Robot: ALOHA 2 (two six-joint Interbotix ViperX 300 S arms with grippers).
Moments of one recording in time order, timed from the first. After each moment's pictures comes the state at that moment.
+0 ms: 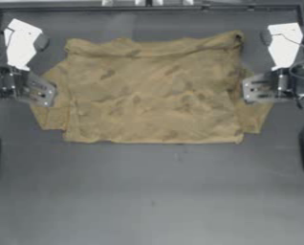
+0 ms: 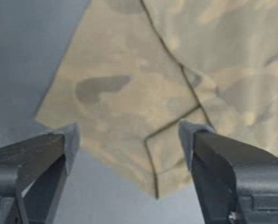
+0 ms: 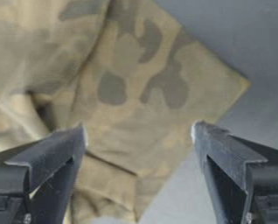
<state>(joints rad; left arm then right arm) 0.42 -0.39 0.89 0.44 0.80 -1.08 -0.40 -0.29 0.92 -0.41 0.81 1.39</state>
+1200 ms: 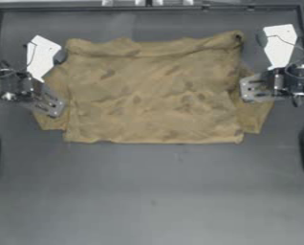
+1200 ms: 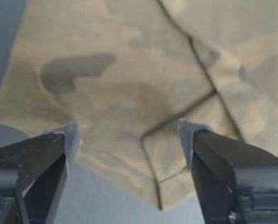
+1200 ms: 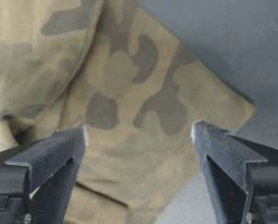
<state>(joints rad) 0.51 -0.16 0.93 0.28 0.65 -0.89 -0.46 -0.23 0.95 -0.46 0.70 1.38</state>
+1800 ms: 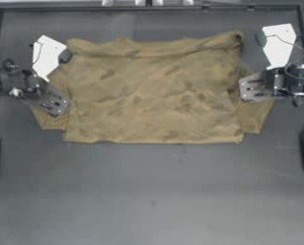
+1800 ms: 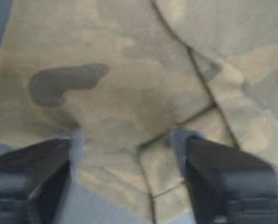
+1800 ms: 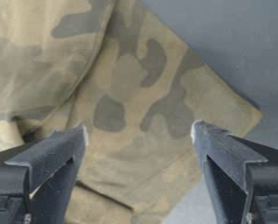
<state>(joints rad) 0.53 -0.10 0.91 0.25 0.60 -0.87 -0.46 -0.23 0.95 -0.47 0.68 1.38</state>
